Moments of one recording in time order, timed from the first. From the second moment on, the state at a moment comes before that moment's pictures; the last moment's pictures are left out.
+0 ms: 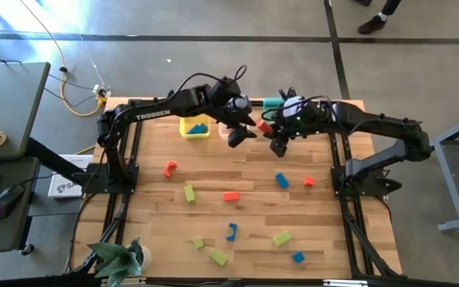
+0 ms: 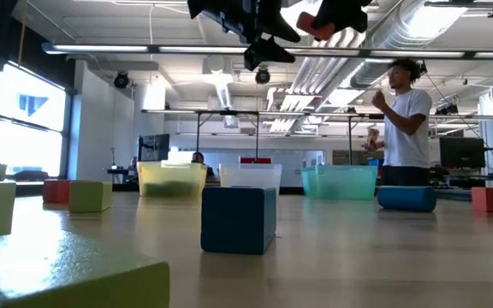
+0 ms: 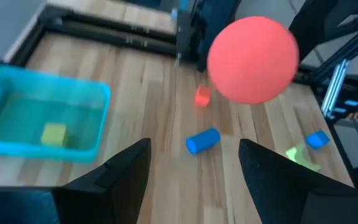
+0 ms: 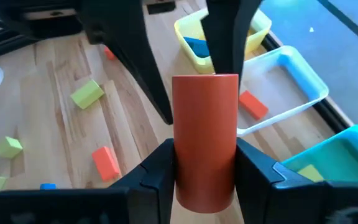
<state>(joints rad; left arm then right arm) 0.44 1.84 1.73 -0.53 0.39 0.01 -0.17 1.30 1.42 -0.88 0.10 0.23</state>
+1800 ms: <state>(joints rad) 0.44 1.84 1.73 -0.25 0.54 -0.09 -0.17 1.30 1.49 -0.93 0.09 0.21</state>
